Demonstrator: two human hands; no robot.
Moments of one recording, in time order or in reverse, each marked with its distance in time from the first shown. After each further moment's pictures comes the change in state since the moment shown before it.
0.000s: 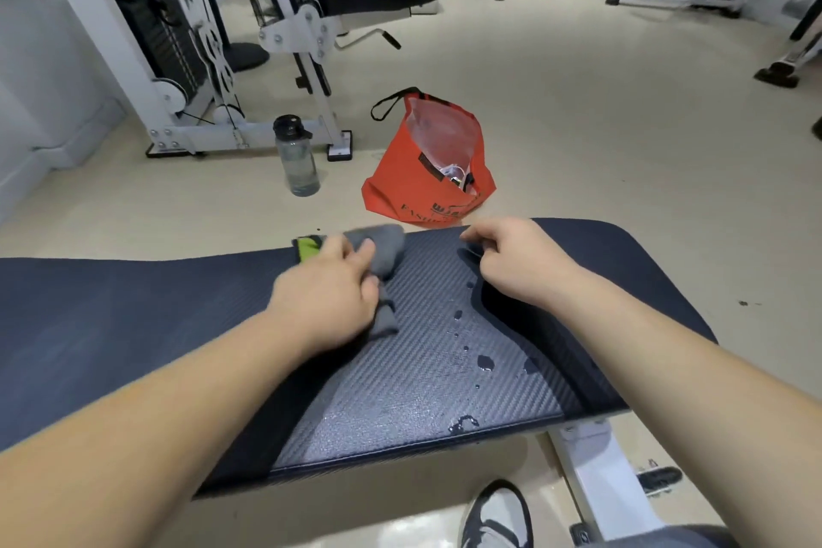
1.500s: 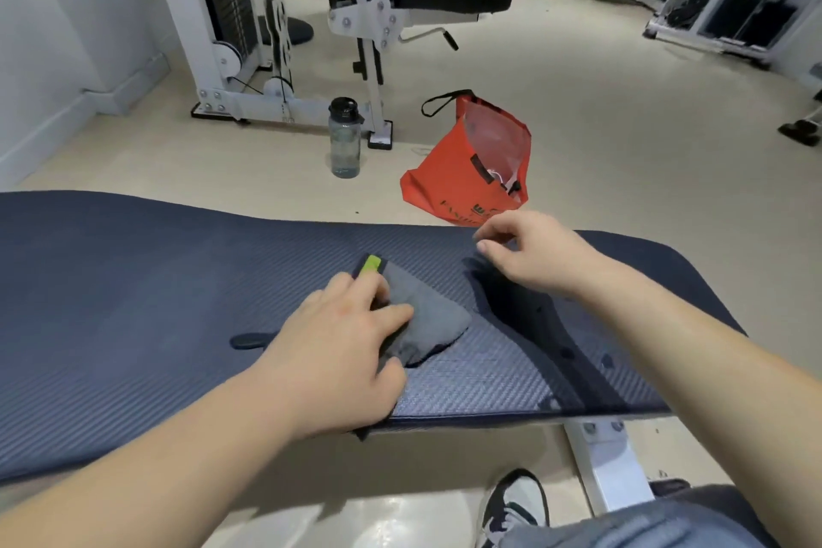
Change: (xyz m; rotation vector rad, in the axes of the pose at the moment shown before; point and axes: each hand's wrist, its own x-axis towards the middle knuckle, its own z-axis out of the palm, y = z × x) left_hand -0.129 -0.077 -0.030 -0.053 -0.033 0.226; right_hand -0.007 -0.099 0.023 -0.199 -0.087 -0.197
